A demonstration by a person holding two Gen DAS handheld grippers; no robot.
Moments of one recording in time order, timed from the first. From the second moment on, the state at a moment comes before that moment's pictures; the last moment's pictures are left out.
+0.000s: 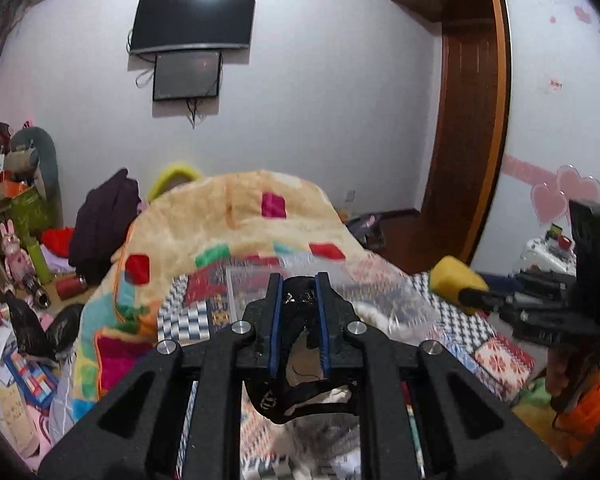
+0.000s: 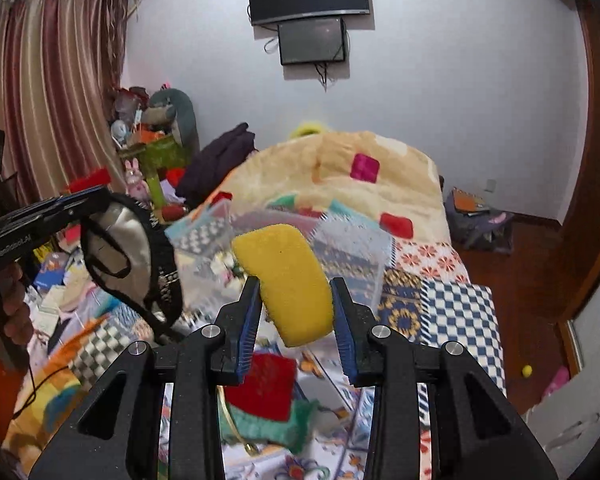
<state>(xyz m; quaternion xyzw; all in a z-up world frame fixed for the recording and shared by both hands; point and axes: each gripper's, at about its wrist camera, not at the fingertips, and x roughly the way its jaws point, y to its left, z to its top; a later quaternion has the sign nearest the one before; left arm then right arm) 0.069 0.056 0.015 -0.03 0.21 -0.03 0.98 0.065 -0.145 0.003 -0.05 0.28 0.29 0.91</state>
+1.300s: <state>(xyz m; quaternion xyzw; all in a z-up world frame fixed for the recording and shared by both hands) 0.190 0.060 -0.068 -0.06 0.34 0.00 0.94 0.147 -0.112 -0.057 -0.07 0.38 0.22 0.90</state>
